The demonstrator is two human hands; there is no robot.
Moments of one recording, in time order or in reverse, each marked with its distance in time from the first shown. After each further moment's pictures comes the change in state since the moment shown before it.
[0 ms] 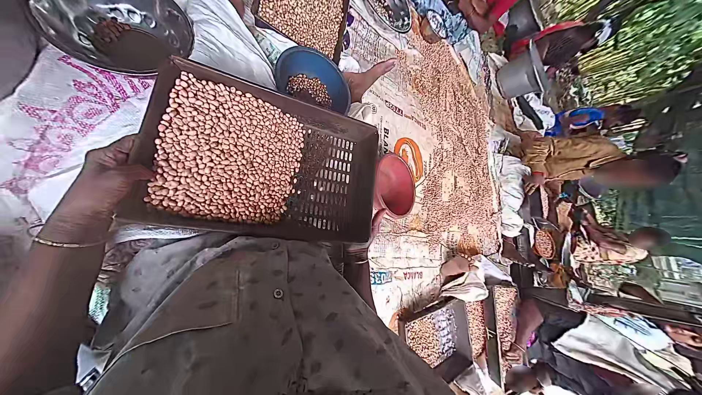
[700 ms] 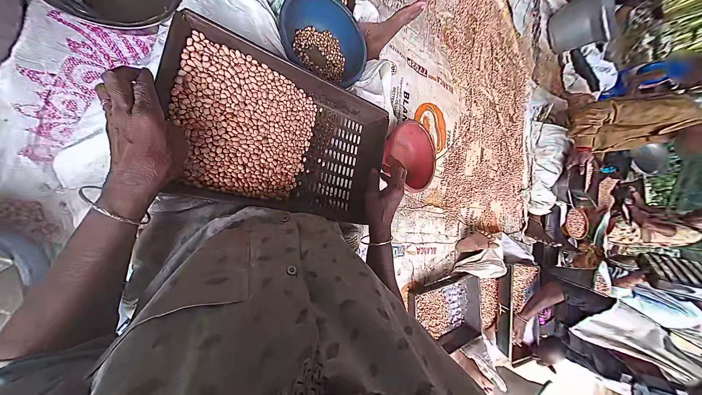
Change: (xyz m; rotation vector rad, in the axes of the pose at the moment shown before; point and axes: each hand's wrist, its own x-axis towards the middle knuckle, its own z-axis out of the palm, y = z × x) left_hand -0.002 0.022 0.042 0.890 0.131 0.298; right_hand 0.044 0.012 -0.041 -1.299 -0.175 -0.921
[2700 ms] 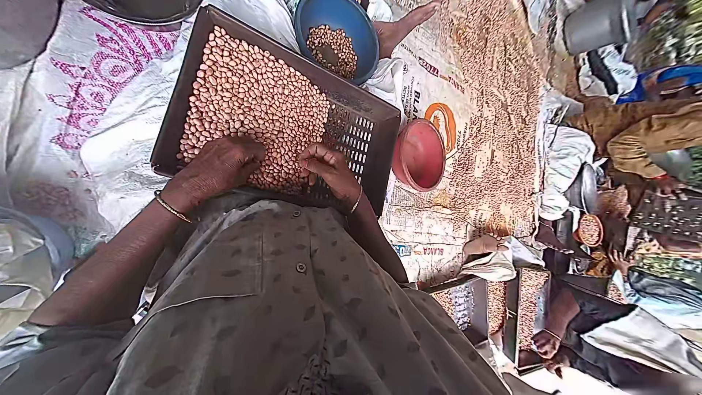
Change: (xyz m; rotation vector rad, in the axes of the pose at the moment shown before) left_hand -0.019 -0.001 0.040 -0.086 -0.418 0.597; right_hand 0.010 -0.055 0.083 0.817 -0.907 0.147
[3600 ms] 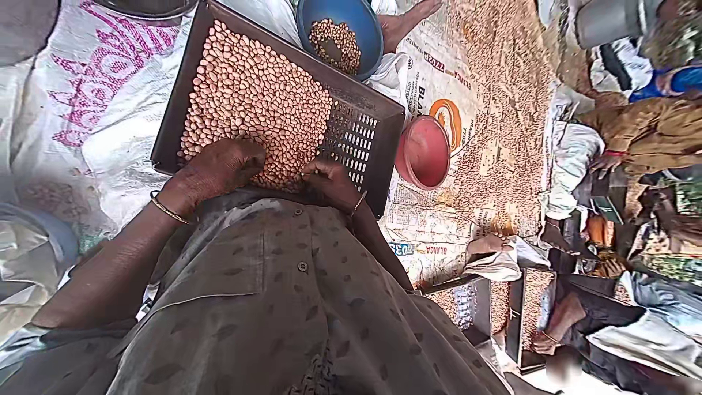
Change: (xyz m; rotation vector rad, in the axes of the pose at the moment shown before) left_hand -0.003 0.005 -0.004 -0.096 -0.086 -0.075; right_hand -0.018 0.017 -0.005 -0.399 -0.006 -0.092
